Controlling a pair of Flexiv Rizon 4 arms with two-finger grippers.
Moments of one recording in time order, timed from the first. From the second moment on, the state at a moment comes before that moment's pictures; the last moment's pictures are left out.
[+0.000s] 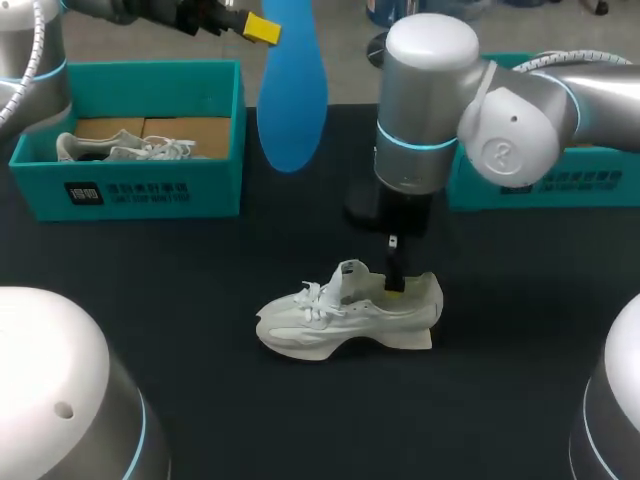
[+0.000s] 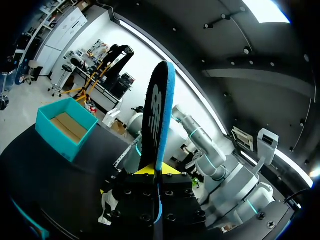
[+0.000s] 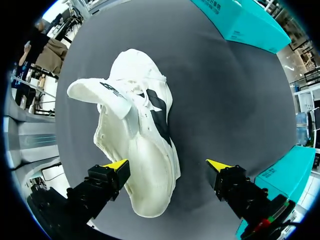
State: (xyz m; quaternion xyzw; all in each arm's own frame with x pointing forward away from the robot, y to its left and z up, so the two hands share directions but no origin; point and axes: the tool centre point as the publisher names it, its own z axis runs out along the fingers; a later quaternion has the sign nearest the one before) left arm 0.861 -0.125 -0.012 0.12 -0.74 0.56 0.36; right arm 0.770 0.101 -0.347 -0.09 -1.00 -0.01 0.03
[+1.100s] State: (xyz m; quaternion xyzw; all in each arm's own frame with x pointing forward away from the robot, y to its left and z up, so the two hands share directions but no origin) left arm 0.861 -0.125 -0.012 0.12 -0.74 0.56 0.36; right arm 0.765 0.095 -0.388 -0.08 -0.99 -0.04 0.05
